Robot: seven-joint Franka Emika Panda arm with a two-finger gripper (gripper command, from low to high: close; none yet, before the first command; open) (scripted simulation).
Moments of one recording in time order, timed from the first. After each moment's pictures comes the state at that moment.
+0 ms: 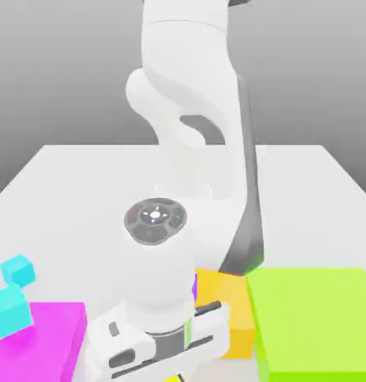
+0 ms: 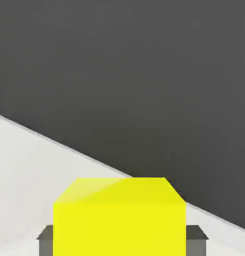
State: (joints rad) arm 0.09 0.51 -0.12 -2.26 0.16 2.76 0.18
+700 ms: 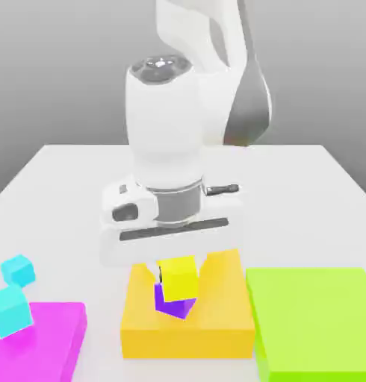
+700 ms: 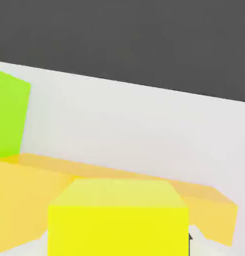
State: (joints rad) arm 0.11 -0.14 -0.14 -2.61 0.03 2.46 0.62
